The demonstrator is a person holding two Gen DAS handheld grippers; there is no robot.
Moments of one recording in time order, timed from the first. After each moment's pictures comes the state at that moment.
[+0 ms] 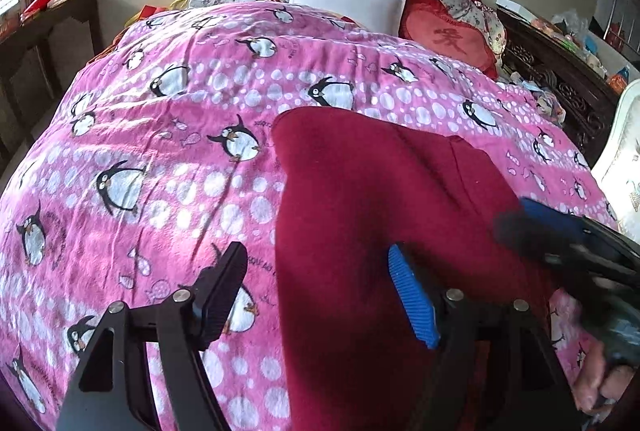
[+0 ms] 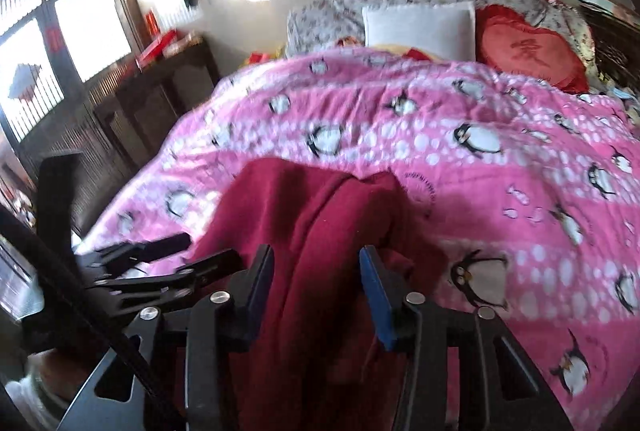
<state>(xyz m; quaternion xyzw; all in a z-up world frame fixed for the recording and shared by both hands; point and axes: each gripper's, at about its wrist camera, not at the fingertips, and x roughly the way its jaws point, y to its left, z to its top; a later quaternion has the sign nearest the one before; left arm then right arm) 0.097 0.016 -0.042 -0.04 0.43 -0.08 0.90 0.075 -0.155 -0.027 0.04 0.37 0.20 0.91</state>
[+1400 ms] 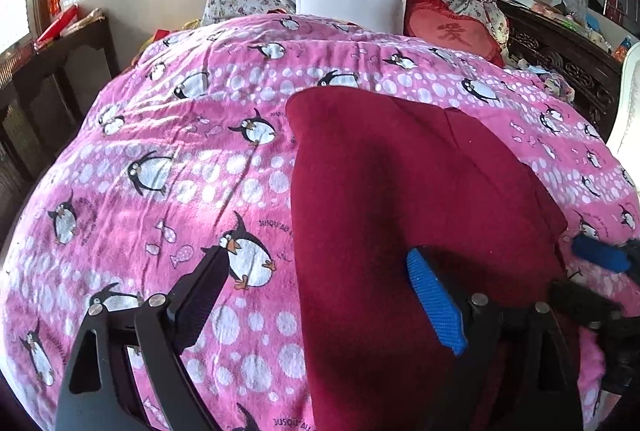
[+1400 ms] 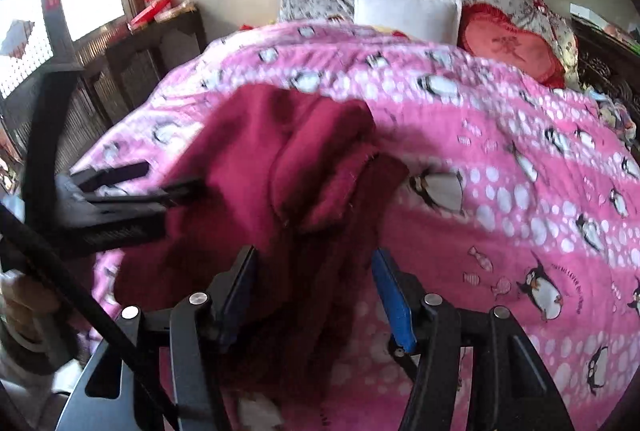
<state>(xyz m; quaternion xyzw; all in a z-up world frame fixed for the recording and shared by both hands) 0.056 0.011 -0.047 0.01 0.40 -0.05 0.91 -0.007 -0.174 -0.042 -0.02 0.38 0.17 0.91</state>
